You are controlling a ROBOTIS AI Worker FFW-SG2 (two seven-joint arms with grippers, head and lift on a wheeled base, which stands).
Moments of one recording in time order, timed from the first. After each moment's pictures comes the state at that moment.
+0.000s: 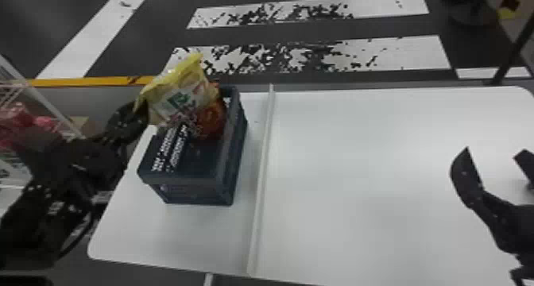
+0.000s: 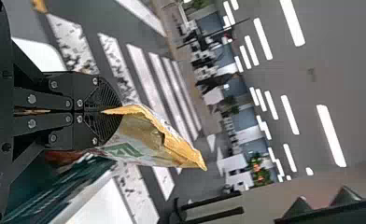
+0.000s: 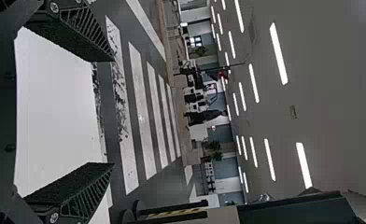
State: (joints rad) left arm 0.61 0.36 0.43 -2.24 0.13 0.13 -0.29; right arm 0.58 -0.20 0.05 -1.92 -0.33 -0.26 0.02
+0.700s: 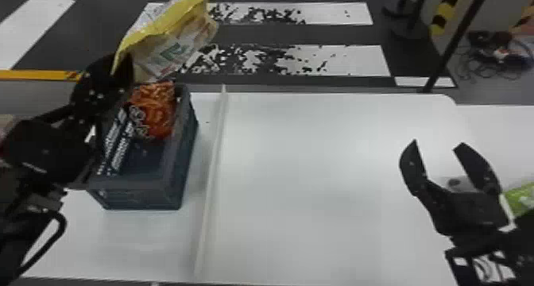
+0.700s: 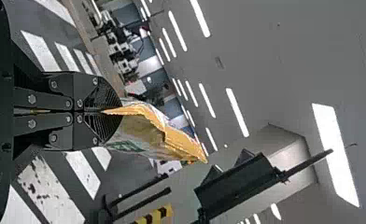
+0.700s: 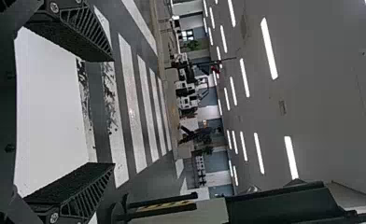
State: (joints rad) left arm 0.66 0.31 0.22 -2.42 0.00 -0.07 -0.22; right arm 0.57 -0.20 0.01 -1.93 -0.34 -0.26 0.02
